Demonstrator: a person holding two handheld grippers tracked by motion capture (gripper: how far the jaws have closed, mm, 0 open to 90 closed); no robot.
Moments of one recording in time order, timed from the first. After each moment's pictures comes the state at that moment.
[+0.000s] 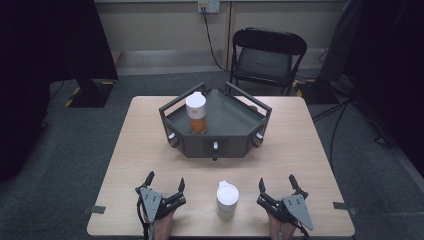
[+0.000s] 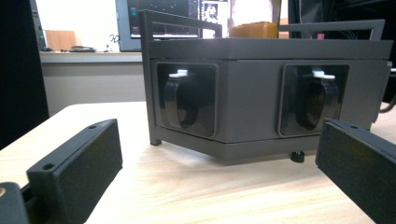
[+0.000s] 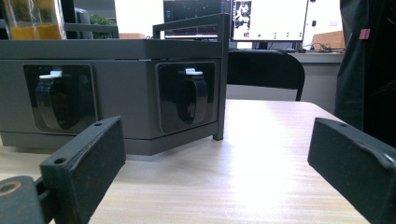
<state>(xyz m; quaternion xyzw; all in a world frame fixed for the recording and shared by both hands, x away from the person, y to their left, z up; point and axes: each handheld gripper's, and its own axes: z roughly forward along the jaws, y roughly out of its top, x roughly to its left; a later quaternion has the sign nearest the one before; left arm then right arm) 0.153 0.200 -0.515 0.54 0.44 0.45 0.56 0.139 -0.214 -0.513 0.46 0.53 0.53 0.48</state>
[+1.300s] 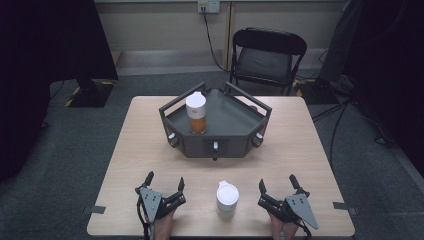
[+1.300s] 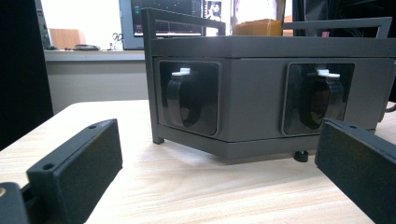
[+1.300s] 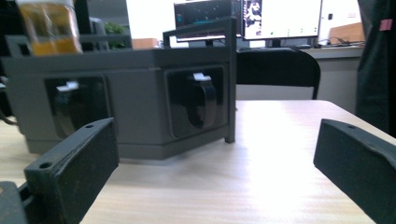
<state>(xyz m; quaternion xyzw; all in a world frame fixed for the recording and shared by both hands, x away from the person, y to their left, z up) 0.153 0.197 -0.514 0.54 0.45 0.45 0.55 0.139 -0.229 -0.508 0.46 0.52 0.56 0.45</state>
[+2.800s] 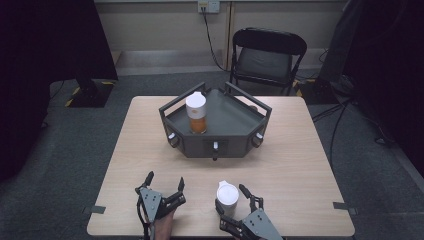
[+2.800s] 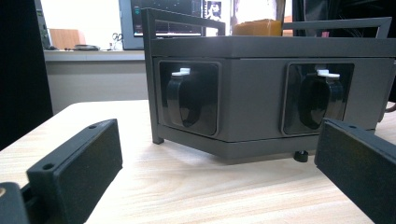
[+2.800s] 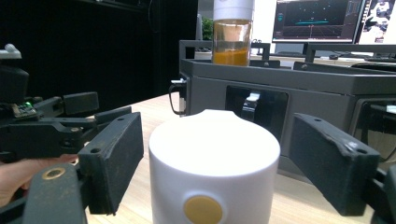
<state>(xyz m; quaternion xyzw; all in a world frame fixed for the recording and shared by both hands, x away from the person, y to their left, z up) 0.153 0.197 -0.514 0.54 0.45 0.45 0.55 0.111 -0.176 -0.477 0.34 0.62 0.61 0.36</state>
